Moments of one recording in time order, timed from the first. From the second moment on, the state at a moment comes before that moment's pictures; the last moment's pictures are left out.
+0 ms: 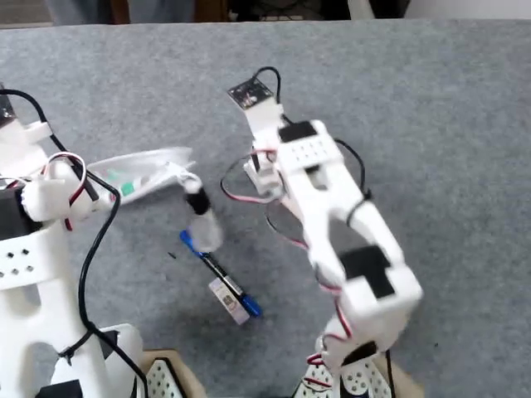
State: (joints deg) left arm -18.3 -37.8 6.9 100.8 20.0; right arm -18.4 16.7 5.0 63.7 13.5
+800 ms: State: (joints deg) left arm -18.6 -37.8 7.2 100.8 20.0; right arm -17.2 52.7 -39.9 83.6 13.5
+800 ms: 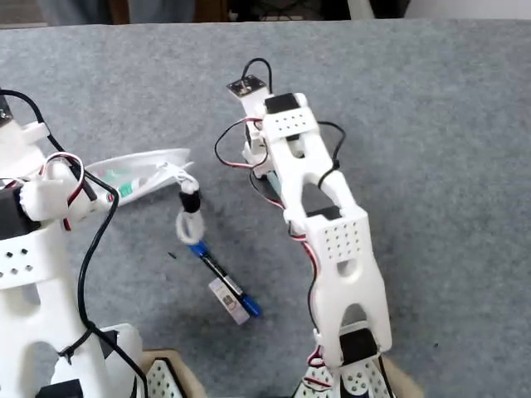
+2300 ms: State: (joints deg) left arm -6.6 -48.1 15.3 100.8 20.1; right arm -20.5 -9.8 -39.4 101.1 13.7
